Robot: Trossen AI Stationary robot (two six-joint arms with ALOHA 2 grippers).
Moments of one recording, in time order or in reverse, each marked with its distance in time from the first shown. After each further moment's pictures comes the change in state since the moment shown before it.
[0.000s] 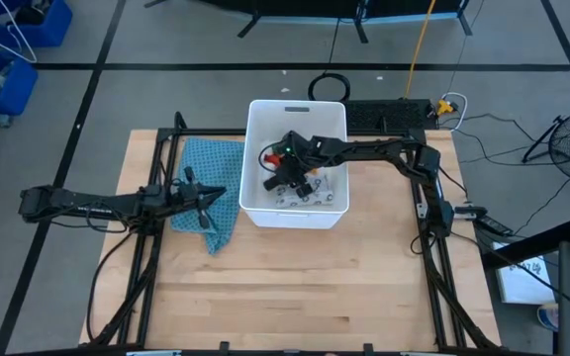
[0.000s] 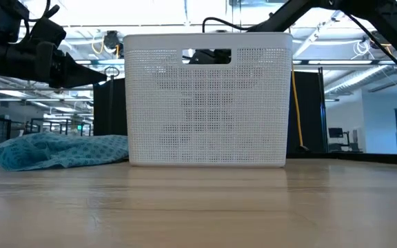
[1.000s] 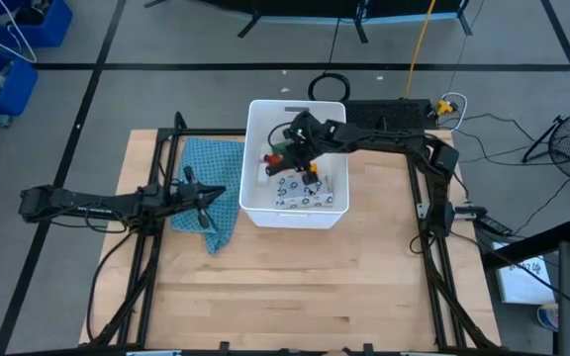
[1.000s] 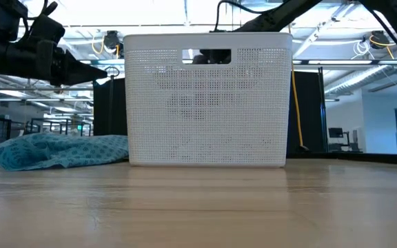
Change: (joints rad) left arm 0.000 0.000 0.000 0.028 -0.002 0.030; right arm -0.067 -0.138 0.002 -0.046 -0.125 0.017
